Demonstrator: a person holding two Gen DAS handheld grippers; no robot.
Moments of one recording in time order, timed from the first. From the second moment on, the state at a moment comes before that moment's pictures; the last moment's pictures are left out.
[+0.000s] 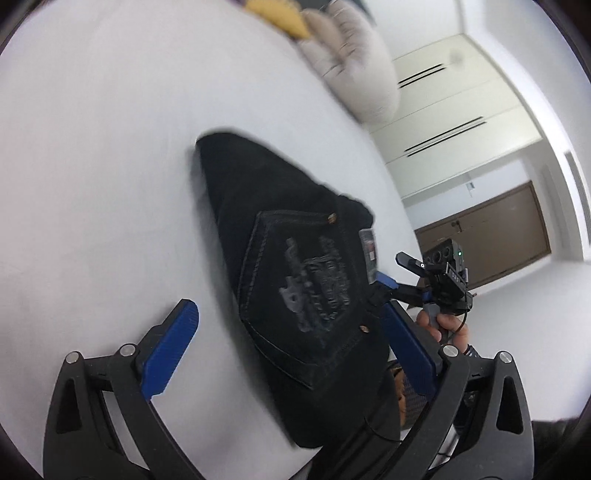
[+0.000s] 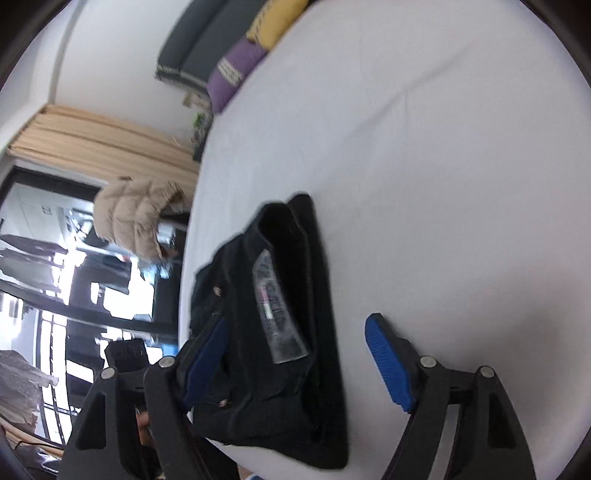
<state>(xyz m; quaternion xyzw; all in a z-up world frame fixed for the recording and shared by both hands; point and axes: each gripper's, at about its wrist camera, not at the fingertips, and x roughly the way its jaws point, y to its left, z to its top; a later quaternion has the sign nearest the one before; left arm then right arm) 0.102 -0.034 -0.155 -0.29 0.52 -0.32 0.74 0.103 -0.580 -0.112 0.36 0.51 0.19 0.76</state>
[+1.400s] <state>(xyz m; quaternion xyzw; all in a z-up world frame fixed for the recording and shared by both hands) 0.294 0.052 -0.151 -0.21 0.54 -0.23 0.78 0.281 -0.384 -0.096 0.25 0.54 0.19 0.78</state>
